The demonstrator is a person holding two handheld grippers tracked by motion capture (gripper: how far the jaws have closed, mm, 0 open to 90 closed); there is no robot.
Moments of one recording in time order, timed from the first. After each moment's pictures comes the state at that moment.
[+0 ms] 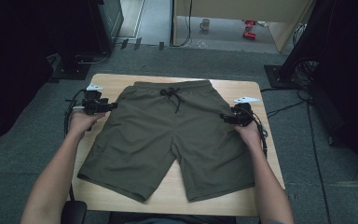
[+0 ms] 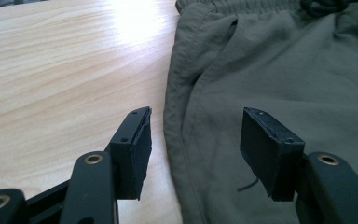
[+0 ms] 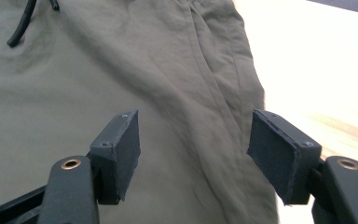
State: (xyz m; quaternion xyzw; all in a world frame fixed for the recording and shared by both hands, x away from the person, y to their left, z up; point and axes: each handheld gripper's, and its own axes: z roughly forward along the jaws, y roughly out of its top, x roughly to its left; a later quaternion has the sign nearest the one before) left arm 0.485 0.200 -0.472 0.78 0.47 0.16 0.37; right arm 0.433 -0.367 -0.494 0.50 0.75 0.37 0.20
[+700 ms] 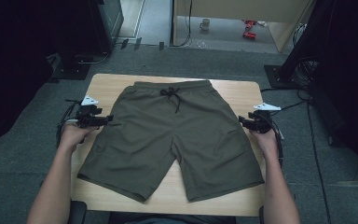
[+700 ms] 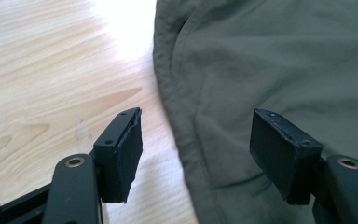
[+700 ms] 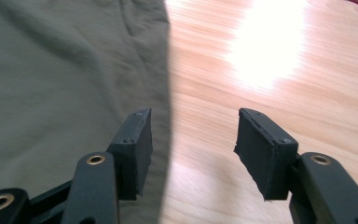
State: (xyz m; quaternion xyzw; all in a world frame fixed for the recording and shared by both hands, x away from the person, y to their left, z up) left arm 0.441 0.215 -0.485 0.80 0.45 0.18 0.36; right arm 0.404 -0.428 -0.501 0.55 0.72 0.36 0.24
